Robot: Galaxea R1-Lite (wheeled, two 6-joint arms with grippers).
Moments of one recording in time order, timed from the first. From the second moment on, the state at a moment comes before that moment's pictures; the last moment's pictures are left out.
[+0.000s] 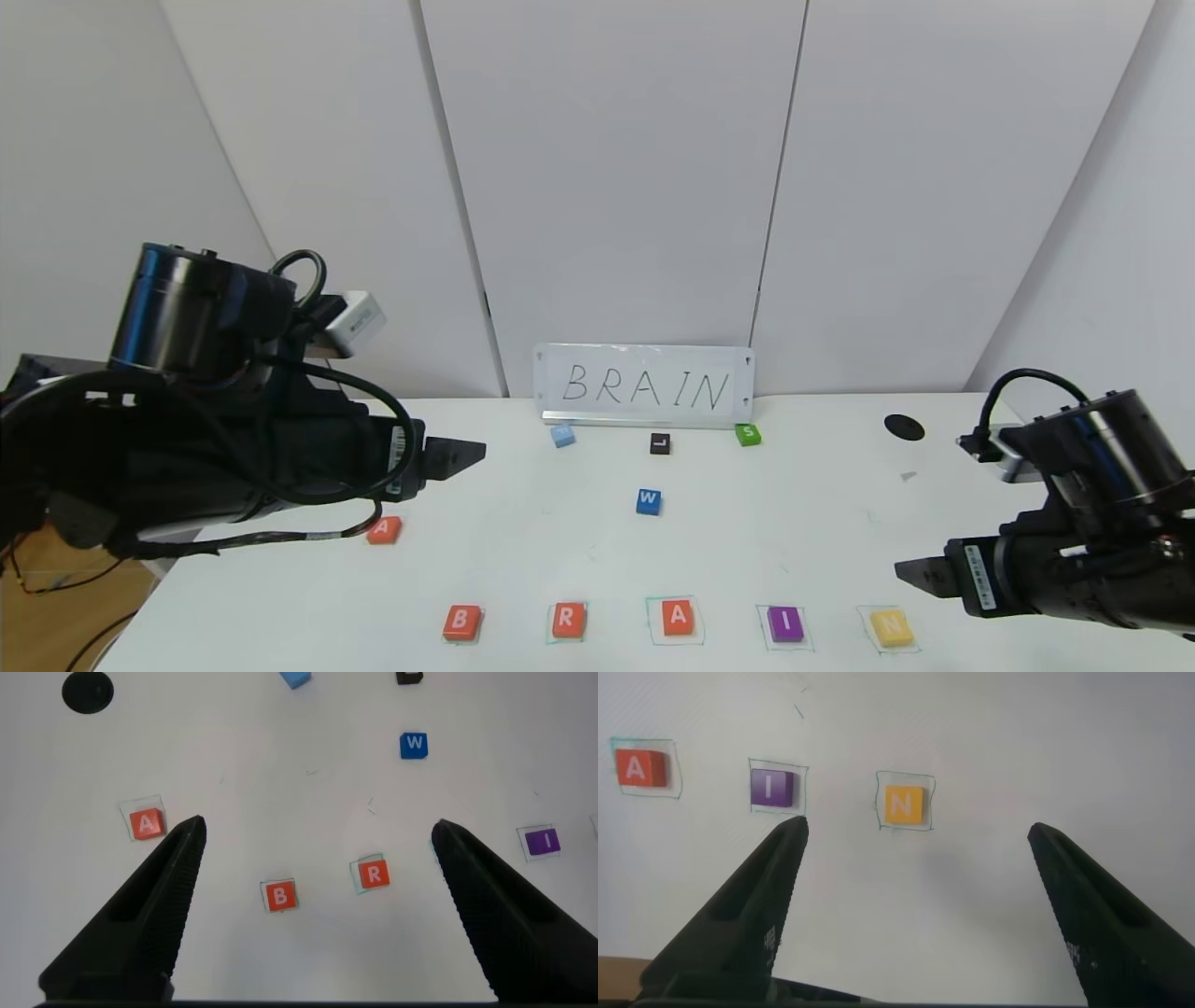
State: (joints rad) left arm -0.39 1.47 -0.93 0.09 0.10 -0.19; right arm 0.33 1.54 -0.70 0.10 -0.13 0.26
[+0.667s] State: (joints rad) left arm -0.39 1.07 -0.66 0.20 0.17 -0.18; right arm 0.35 1.05 -0.64 0.33 -0.25 0.26
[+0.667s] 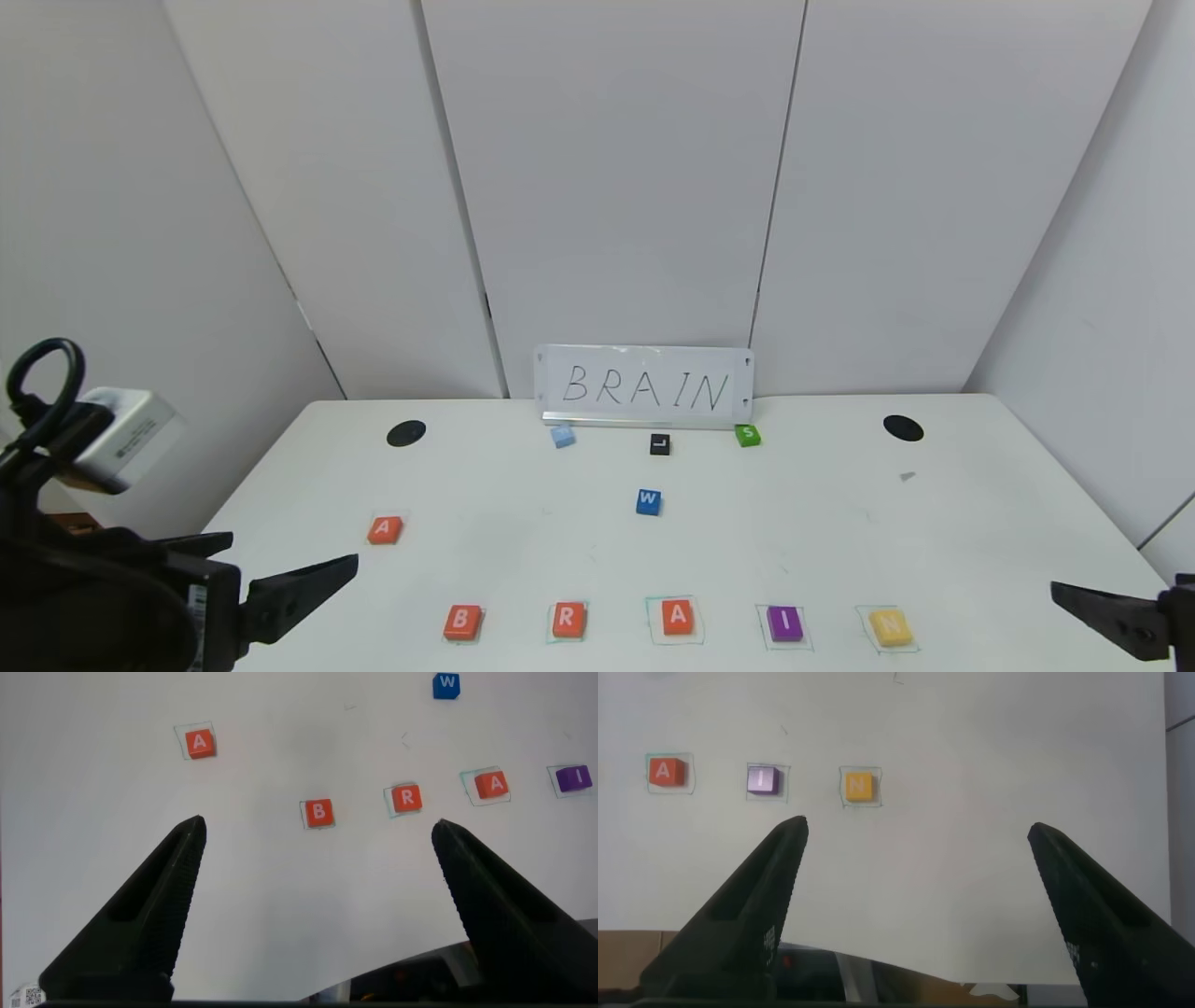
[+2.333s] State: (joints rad) left arm 0.02 0.23 -0.47 0.67 -0.02 -0.08; right arm -0.01 0.15 -0.40 0.60 -0.21 0.16
